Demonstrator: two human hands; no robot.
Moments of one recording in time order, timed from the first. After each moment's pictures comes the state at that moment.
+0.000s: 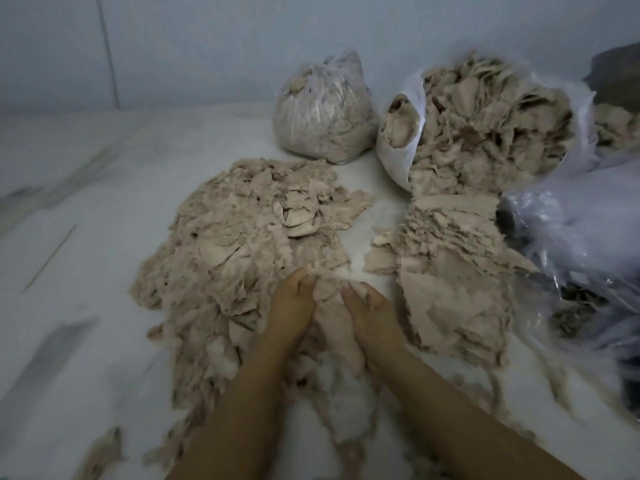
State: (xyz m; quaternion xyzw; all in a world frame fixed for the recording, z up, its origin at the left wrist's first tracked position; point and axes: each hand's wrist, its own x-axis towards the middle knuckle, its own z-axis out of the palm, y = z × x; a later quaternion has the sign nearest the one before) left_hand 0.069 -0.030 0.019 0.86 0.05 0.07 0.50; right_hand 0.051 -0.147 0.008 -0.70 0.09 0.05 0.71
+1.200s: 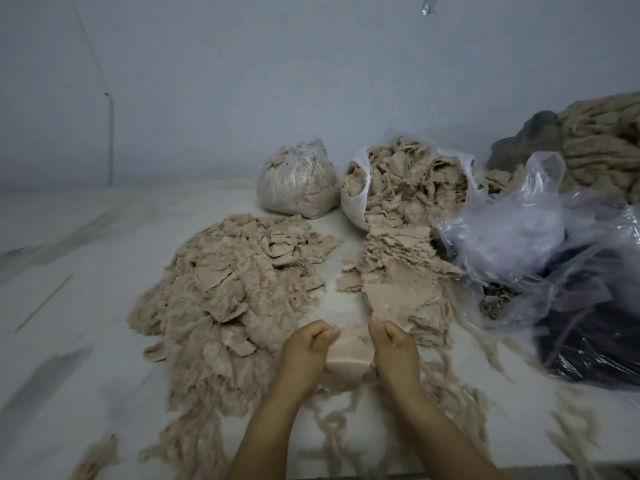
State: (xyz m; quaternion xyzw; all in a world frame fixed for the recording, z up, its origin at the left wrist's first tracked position) left_hand -0.025 -0.057 0.005 0.82 -0.08 0.05 0.57; right_hand -0.035 -0.194 -0.008 -0.74 0.13 -0.16 0.63
